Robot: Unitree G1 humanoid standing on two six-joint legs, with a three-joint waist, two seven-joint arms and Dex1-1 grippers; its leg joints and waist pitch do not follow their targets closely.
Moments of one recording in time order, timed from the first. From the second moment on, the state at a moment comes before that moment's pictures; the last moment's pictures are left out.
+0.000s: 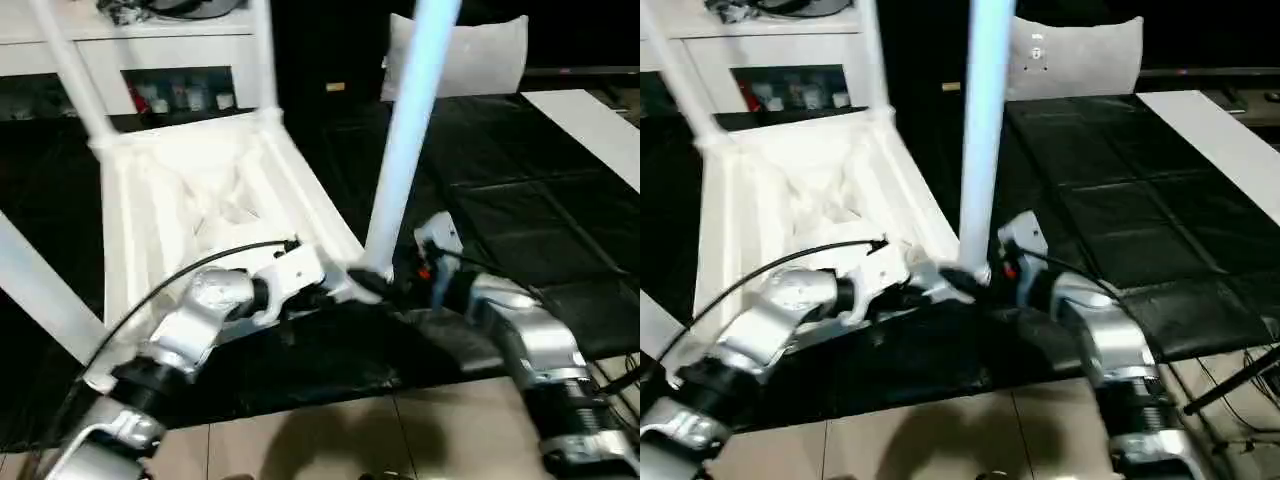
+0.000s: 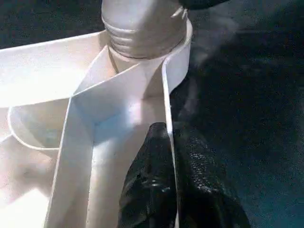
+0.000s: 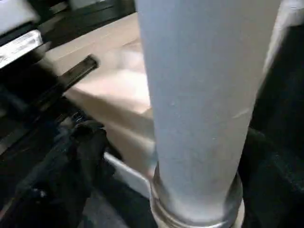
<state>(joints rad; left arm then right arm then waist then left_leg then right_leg) -0.48 0.36 -0.34 0.35 0.09 0.15 -0.99 -0.39 -0.31 0.08 0.29 0.23 0.28 0.96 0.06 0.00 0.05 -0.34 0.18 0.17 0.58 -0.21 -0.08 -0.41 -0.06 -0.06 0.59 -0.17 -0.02</state>
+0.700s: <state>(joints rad) -0.51 0.50 -0.43 0.38 0.04 -0.08 -1.32 -0.48 -0.48 0.22 0.38 0.28 0.25 1.49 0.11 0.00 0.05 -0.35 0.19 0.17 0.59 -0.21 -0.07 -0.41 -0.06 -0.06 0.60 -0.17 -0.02</state>
